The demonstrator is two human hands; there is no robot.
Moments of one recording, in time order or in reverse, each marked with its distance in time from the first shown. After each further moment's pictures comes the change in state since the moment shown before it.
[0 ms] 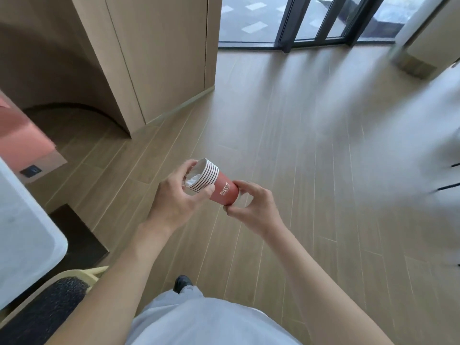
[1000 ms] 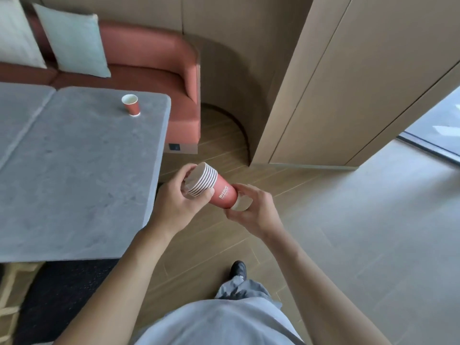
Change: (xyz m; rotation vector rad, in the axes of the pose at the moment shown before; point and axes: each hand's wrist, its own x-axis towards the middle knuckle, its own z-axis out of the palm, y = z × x) left_hand 0.100 -0.124 -0.208 -0.073 0.728 -0.309; right_hand 0.281 -0.172 0.243 0.012 -0.660 -0.609
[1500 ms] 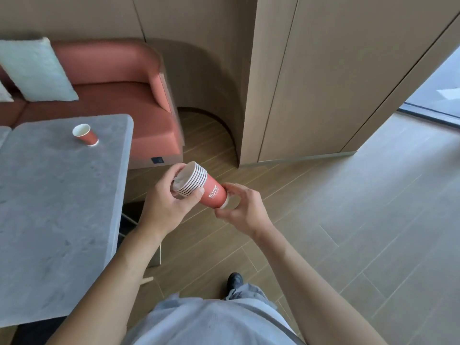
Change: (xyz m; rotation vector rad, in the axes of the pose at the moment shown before) left_hand 0.134 0.049 0.127 0.142 -0.074 0.026; right_hand 0.095 0.109 -0.099 0.123 0.013 0.075
